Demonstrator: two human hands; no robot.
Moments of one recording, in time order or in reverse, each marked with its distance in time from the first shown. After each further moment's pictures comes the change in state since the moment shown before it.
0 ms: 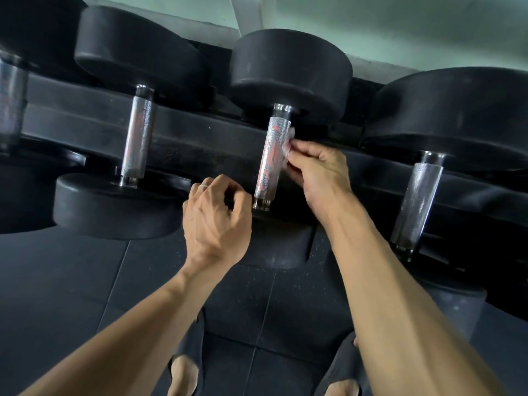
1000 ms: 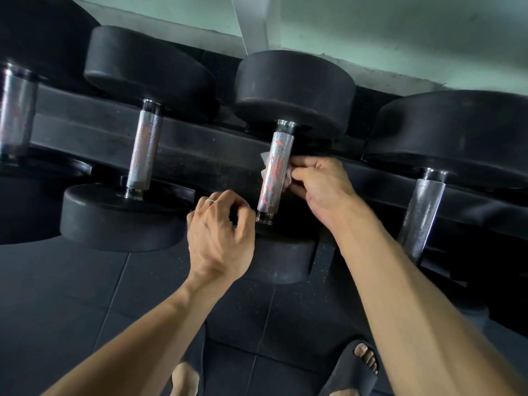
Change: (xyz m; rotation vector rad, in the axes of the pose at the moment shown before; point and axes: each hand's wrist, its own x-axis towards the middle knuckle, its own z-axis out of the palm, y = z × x) left_hand 0.003 -0.001 -0.001 -0.007 -0.026 0.022; right_hand 0.020 0.001 0.000 -0.144 -0.079 0.101
